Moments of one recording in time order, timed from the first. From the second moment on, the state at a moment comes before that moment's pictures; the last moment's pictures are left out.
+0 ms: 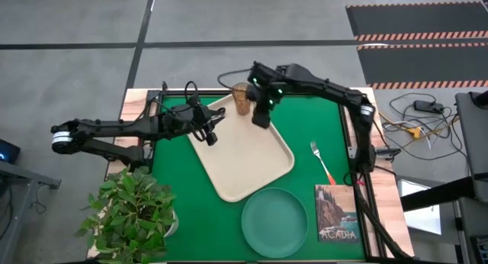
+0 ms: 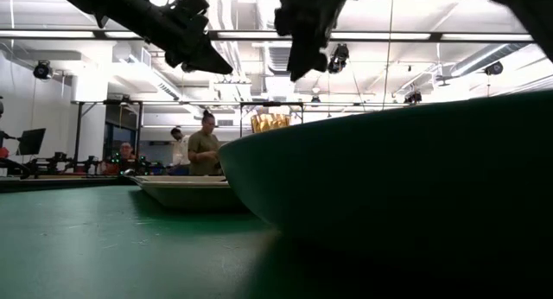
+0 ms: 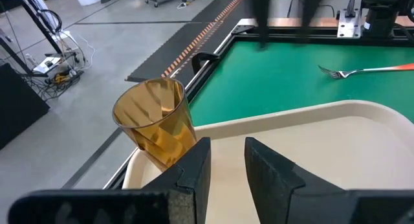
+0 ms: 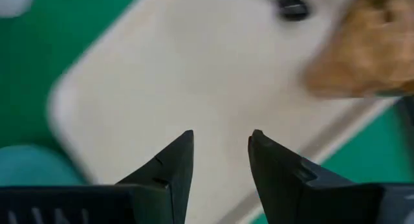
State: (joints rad) left arm 0.23 1.09 0.71 0.04 -0.29 0.09; right arm -0.38 1.97 2.07 -1.21 -0.30 -0.09
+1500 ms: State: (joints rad) left arm 0.23 1.09 0.70 0.08 -0.29 0.09; right arm 0.57 1.57 0.78 -0.35 0.38 0.75
